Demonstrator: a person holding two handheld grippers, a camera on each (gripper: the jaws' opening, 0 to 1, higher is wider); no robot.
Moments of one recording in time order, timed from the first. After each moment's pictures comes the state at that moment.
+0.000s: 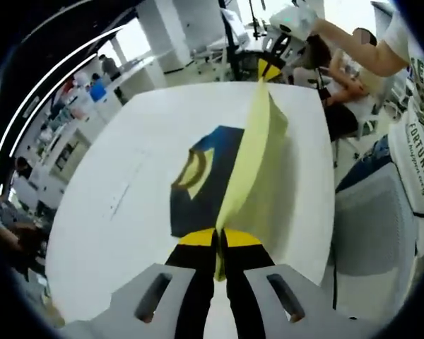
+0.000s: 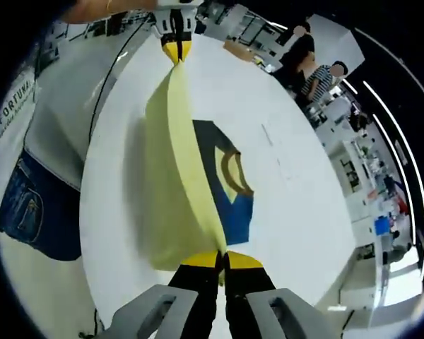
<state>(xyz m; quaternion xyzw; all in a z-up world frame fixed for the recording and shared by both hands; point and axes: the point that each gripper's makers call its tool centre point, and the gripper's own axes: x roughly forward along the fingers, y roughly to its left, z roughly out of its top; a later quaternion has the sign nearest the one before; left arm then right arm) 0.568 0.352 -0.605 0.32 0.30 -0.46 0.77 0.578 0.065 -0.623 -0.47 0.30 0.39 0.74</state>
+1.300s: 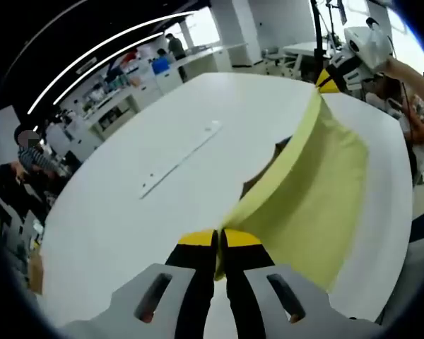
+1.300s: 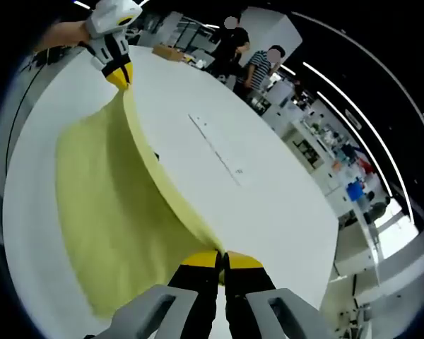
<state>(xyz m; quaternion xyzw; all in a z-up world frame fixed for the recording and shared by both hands) 0.715 0.368 -0.688 0.28 0.32 -0.31 0.85 0.721 0.074 -0.684 -0.38 0.27 0.27 0.84</state>
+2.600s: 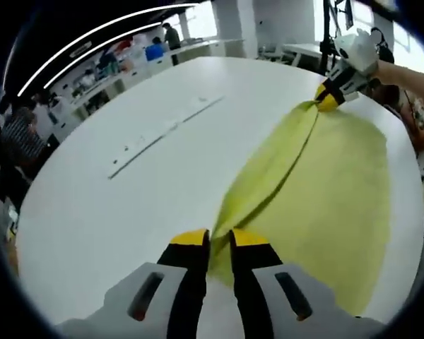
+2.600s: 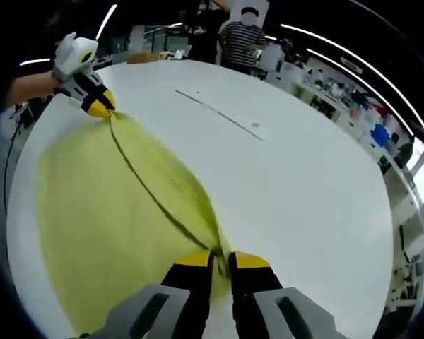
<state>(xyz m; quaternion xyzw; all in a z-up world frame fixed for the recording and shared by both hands) 0.742 0.372 -0.763 0.22 0.35 -0.34 0.84 0.739 0.076 -0.781 -0.24 0.37 0.30 0.84</state>
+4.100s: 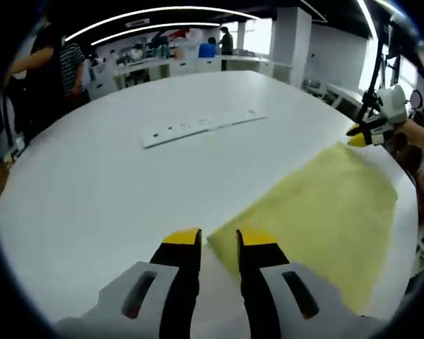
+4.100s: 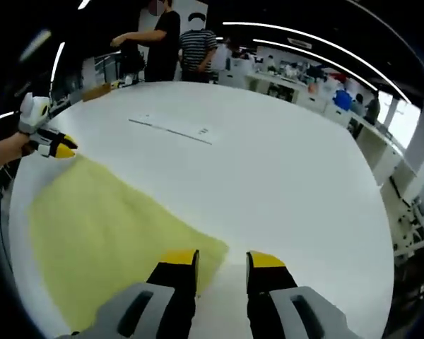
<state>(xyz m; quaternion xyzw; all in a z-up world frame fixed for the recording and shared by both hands) 0.742 0.398 -0.751 0.06 0.35 -0.25 0.90 0.755 0.047 -0.761 -0.11 0.38 0.21 0.90</state>
